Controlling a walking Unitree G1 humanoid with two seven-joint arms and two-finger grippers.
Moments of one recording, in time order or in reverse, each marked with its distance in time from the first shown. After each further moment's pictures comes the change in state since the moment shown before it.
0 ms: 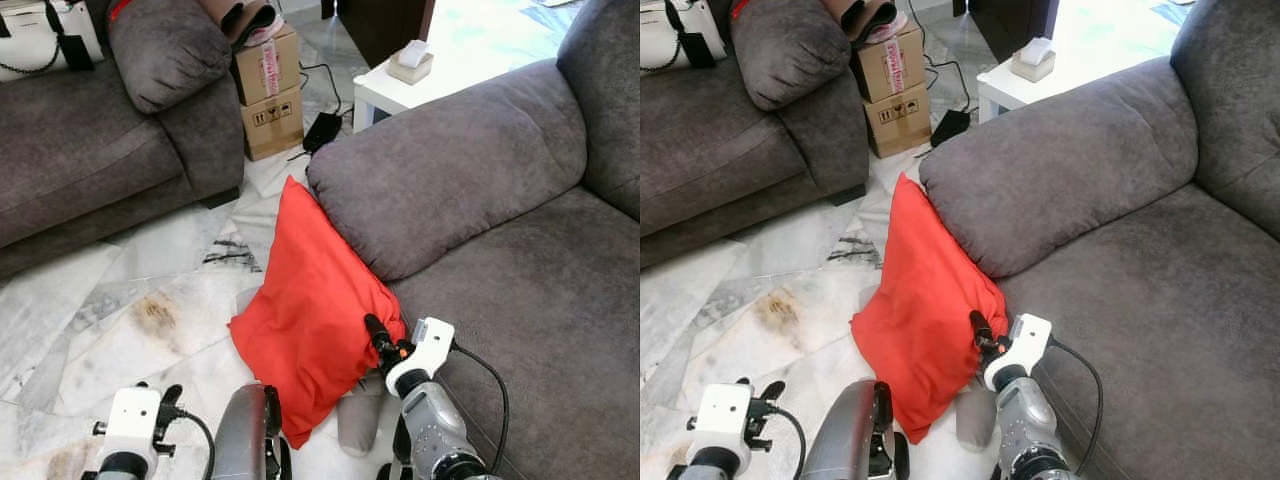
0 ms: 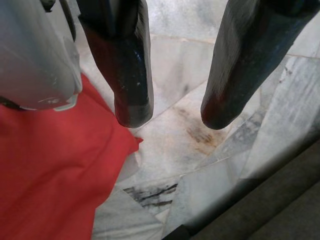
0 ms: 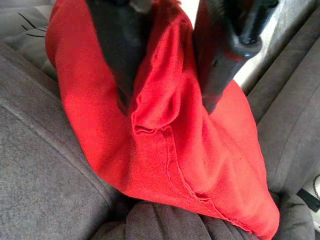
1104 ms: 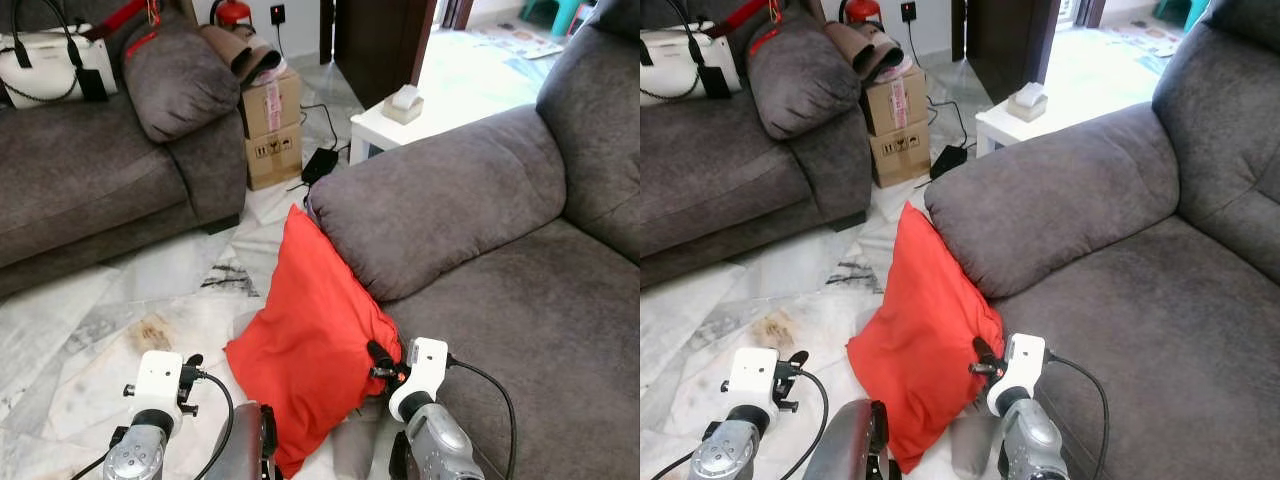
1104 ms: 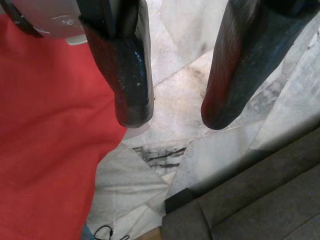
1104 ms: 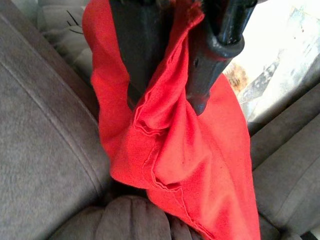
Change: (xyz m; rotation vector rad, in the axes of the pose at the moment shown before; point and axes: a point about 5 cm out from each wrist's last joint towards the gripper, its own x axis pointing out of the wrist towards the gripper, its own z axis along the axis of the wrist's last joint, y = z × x) left arm 0.044 -0.013 0.006 -0.054 -0.029 -0.019; right arm -0.020 -0.019 -0.020 -0.183 0.111 -0.041
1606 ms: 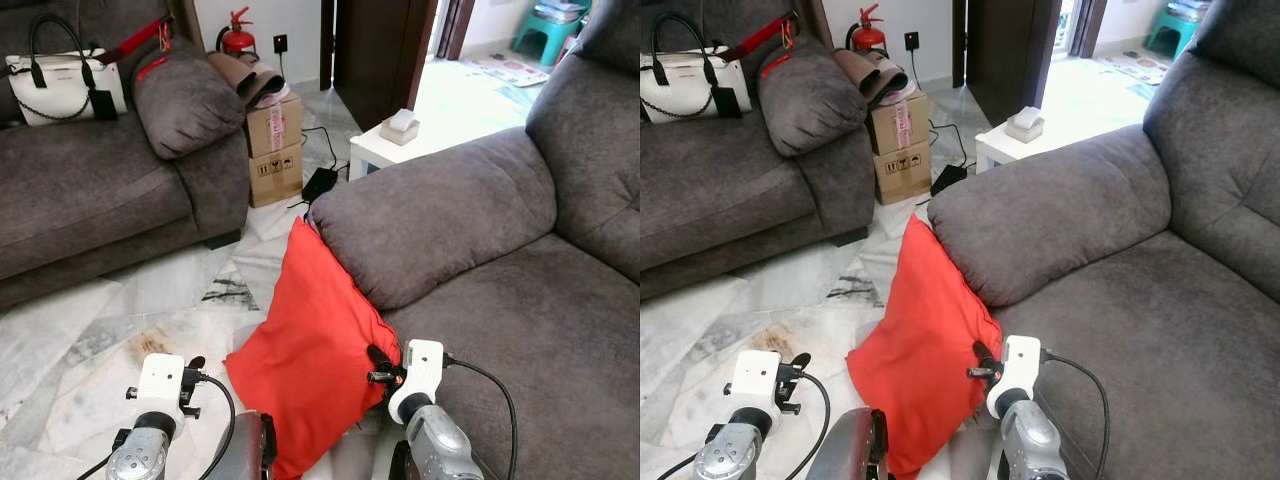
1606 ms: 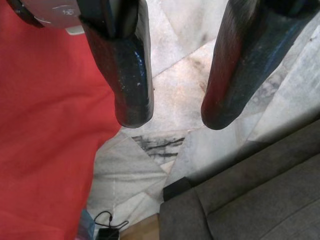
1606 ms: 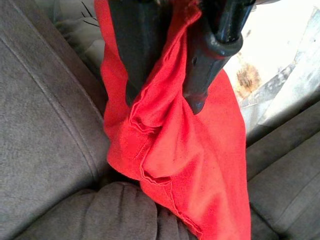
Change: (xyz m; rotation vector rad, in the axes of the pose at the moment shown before) left arm 0.001 -0.001 -0.002 -0.003 -0.009 -0.003; right arm 0.000 0.000 -0.002 -0.071 0.026 -0.043
